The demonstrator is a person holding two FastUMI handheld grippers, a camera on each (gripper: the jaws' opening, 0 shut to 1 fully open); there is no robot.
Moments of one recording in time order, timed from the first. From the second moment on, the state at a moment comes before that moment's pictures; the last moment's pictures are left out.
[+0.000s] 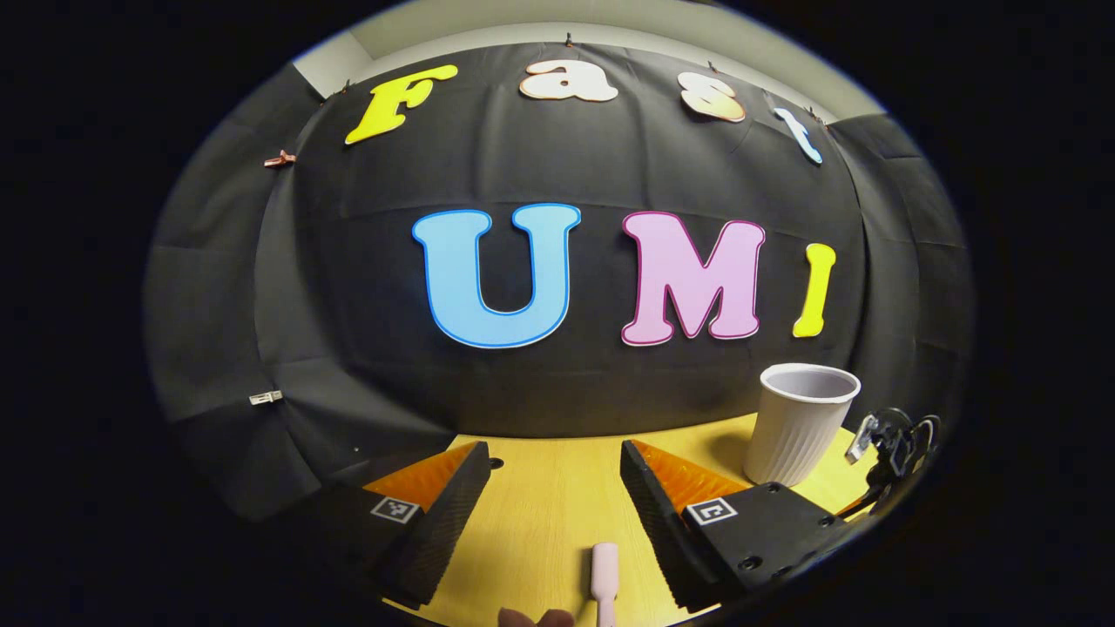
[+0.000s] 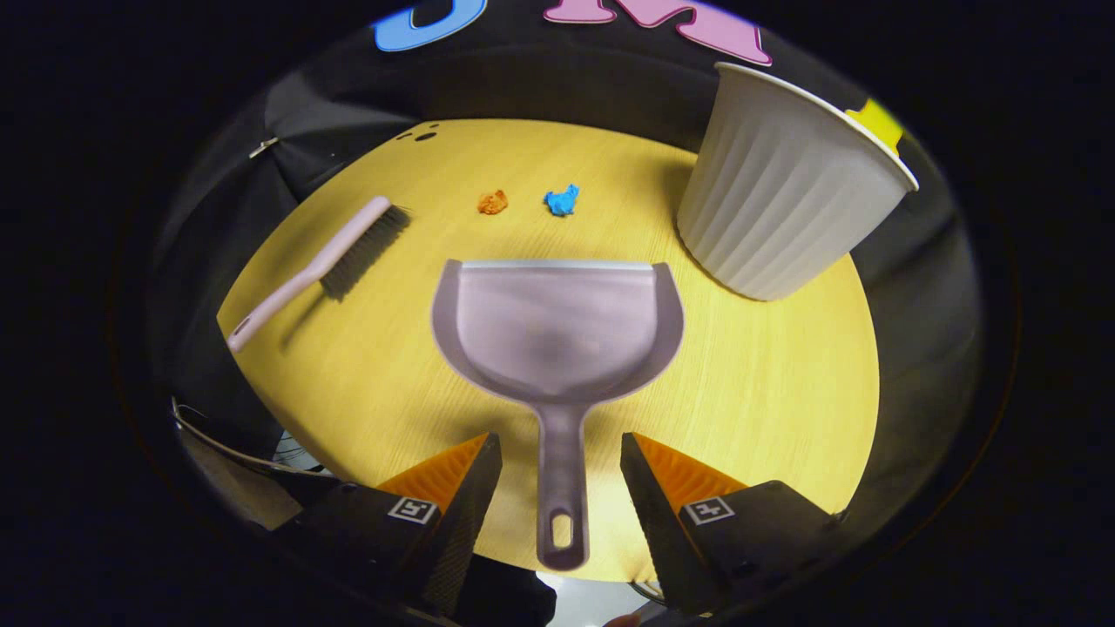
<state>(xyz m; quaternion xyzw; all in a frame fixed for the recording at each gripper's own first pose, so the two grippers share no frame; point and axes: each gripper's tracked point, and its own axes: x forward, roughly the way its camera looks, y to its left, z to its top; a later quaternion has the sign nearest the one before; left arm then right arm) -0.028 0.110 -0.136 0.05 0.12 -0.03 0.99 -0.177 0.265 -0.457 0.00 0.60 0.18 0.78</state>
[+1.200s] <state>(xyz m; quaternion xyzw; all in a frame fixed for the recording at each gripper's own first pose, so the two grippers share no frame) -0.043 0.098 -0.287 0.04 0.30 -0.08 0.95 -0.157 0.274 -0.483 -0.02 0.60 0.18 0.78</state>
